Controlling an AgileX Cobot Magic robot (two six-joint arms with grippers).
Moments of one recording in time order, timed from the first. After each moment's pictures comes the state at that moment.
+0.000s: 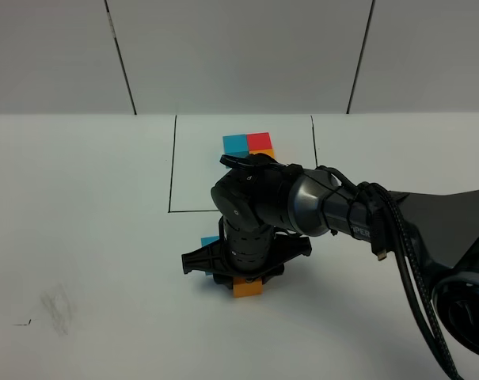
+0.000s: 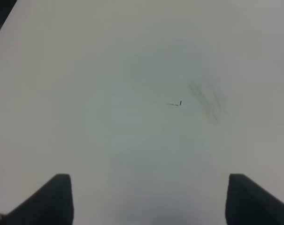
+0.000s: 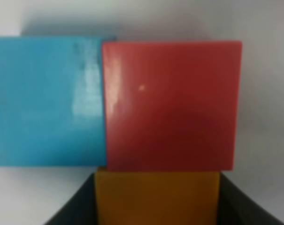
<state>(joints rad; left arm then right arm) 0.22 0.07 -0.54 -0.01 1.14 0.00 0.78 2.24 -1.63 -0.10 0.89 0.71</state>
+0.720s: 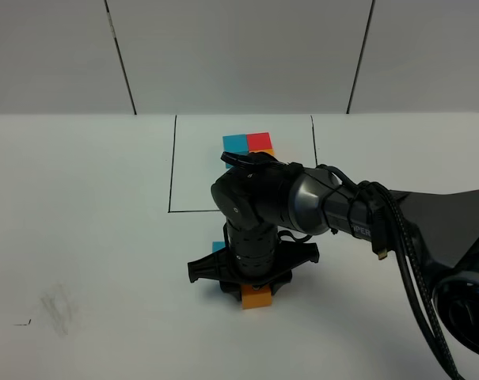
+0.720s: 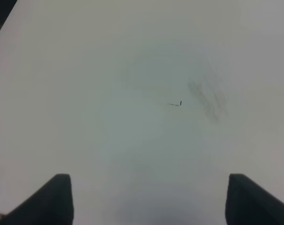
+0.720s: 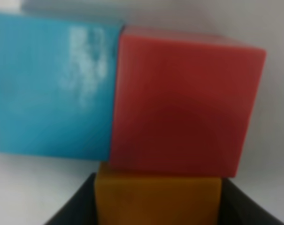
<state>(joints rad) 0.22 0.07 -0.54 -0.01 1.14 0.00 0.78 2.24 -1.63 -0.06 1.00 0.70</state>
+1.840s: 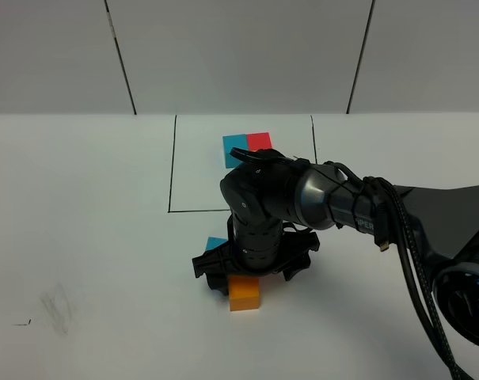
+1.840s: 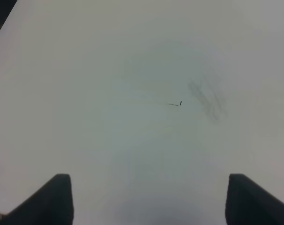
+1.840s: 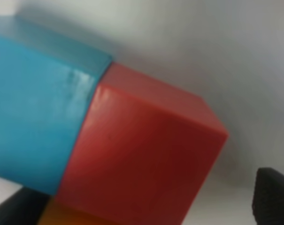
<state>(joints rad) 0.22 0.07 -0.54 -0.01 1.14 0.00 0.75 2.25 -1.63 -0.07 0.93 0.59</state>
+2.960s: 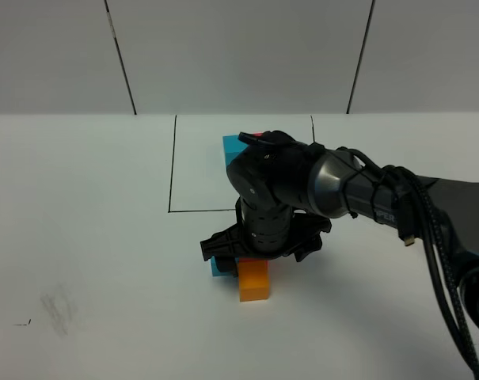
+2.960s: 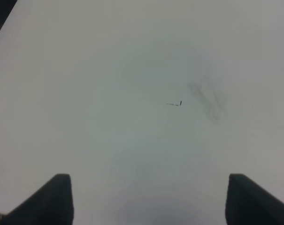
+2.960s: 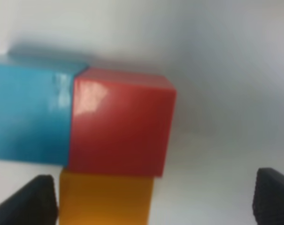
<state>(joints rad) 0.22 0.07 -0.54 -0.01 1.14 0.00 0.74 2.17 -1.63 -0.14 0.98 0.63</state>
